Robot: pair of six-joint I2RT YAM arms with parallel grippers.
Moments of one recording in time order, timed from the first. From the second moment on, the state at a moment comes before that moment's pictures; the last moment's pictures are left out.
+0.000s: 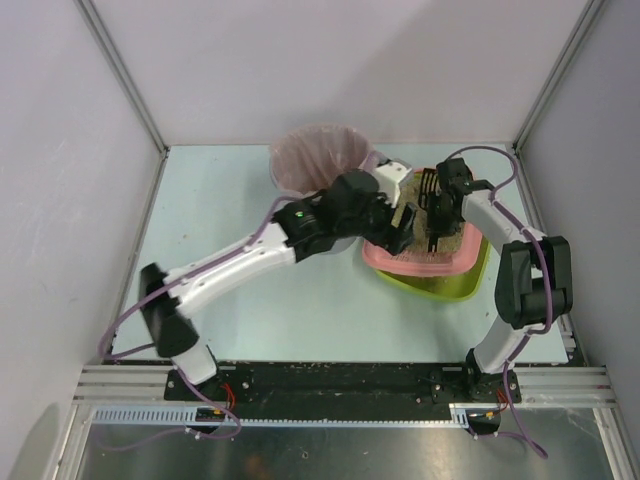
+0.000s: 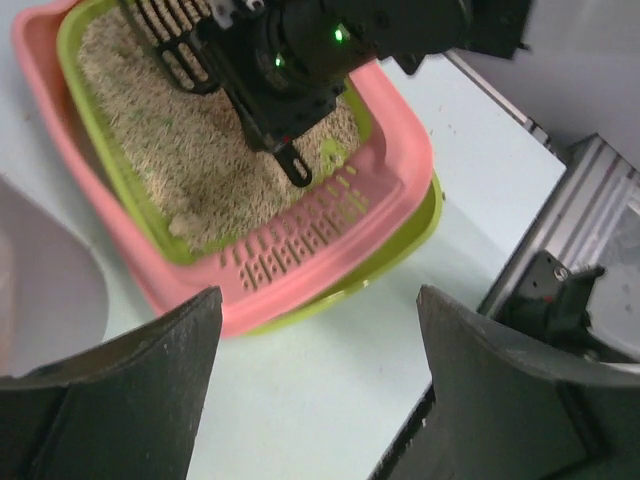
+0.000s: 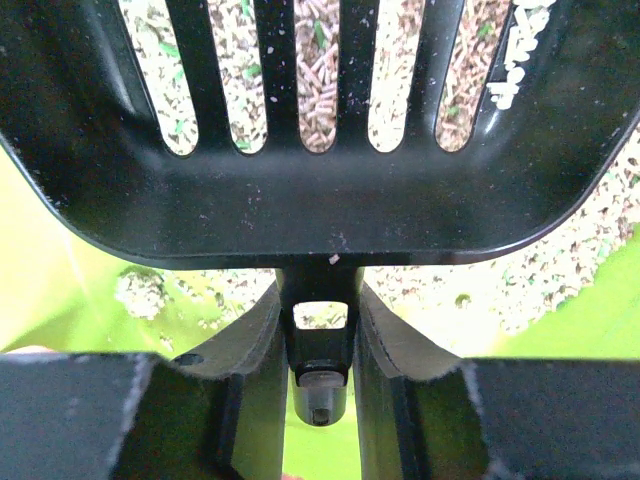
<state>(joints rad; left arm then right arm) -1.01 1.60 1.63 -0.48 0.00 -0.27 0.16 1.72 1.31 -0.72 0.03 0.28</state>
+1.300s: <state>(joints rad) -0.87 2.13 1.90 -0.47 -0.07 -0.18 0.16 1.40 1.07 -0.52 -0.04 0.24</state>
